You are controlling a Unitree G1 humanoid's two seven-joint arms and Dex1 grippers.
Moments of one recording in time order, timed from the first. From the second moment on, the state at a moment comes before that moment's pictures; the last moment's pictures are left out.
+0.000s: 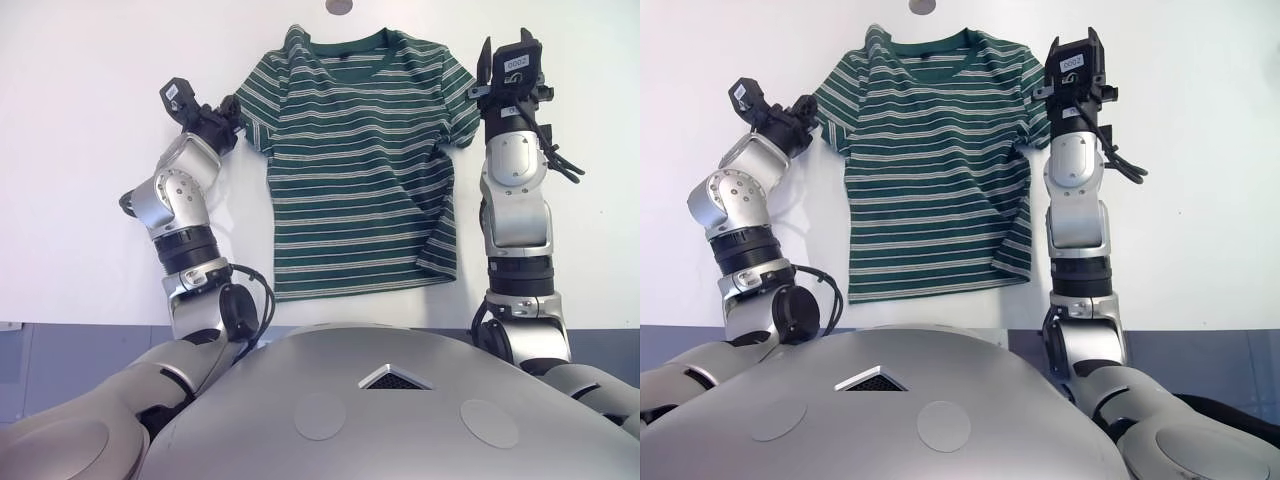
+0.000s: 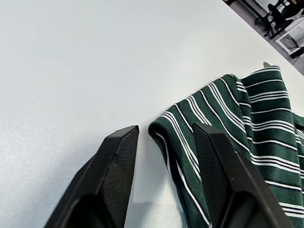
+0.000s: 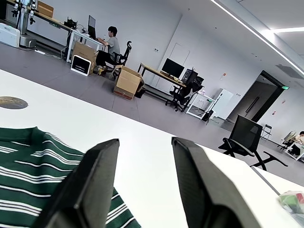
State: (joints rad) left arm -0.30 0.01 0.42 0.08 -0.42 0.81 0.05; right arm -0.15 -0.19 0.05 -0.06 -0.23 0.23 -0.08
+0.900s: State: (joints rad) left arm -0.21 0.06 0.09 -0.01 -0.17 0.60 0.03; right arm -0.15 -0.17 0.04 -0.06 -0.23 0.22 -0.07
